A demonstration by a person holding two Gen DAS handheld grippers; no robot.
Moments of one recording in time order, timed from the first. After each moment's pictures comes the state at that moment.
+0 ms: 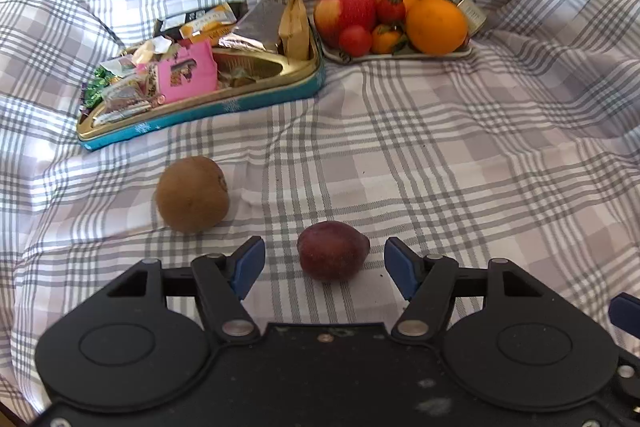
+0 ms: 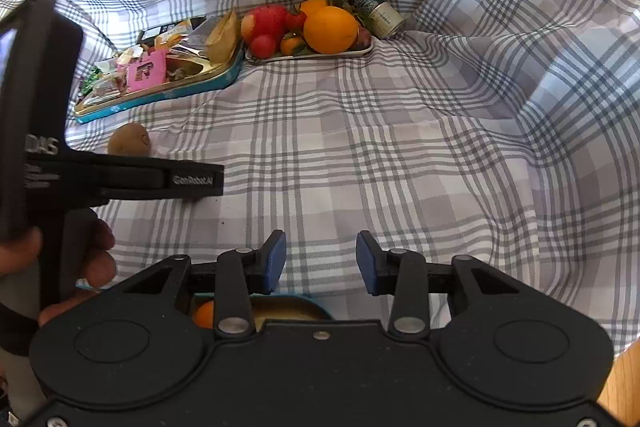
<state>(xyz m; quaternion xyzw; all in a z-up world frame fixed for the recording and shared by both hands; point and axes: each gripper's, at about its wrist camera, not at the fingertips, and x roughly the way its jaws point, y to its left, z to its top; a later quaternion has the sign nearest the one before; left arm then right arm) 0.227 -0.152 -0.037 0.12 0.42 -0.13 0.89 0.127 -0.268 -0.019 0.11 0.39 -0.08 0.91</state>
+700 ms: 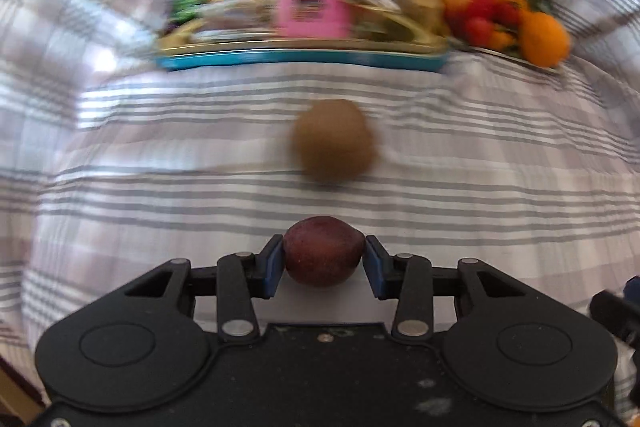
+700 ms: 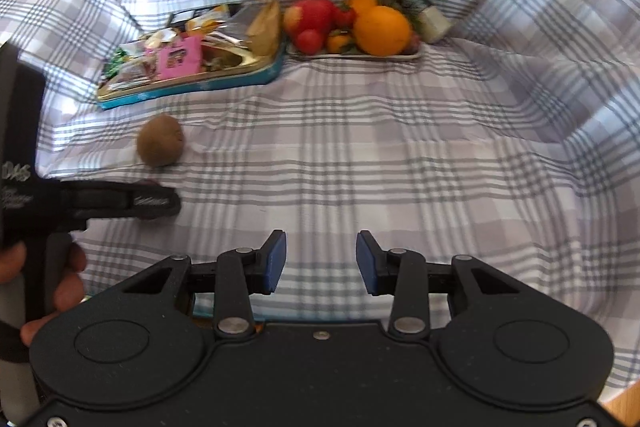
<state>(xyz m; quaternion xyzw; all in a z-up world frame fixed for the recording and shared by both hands) 0.245 -0.050 -0.041 0.03 0.46 -0.06 0.88 0.164 -0.228 -0.011 0.08 0.40 -0.03 0.91</state>
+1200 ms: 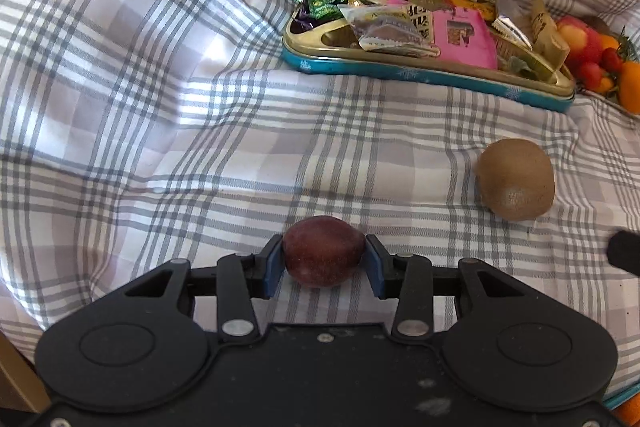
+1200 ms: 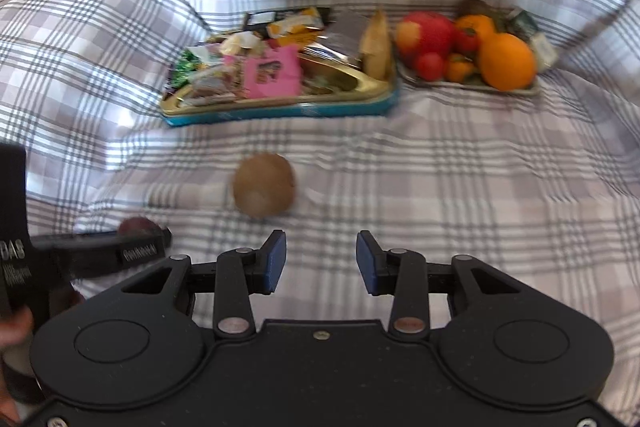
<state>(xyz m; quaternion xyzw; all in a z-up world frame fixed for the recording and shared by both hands) 0.269 0.038 -0.045 0.02 0.45 0.00 0.89 0.235 -0.155 -0.002 0.09 0.40 0.04 0.91</state>
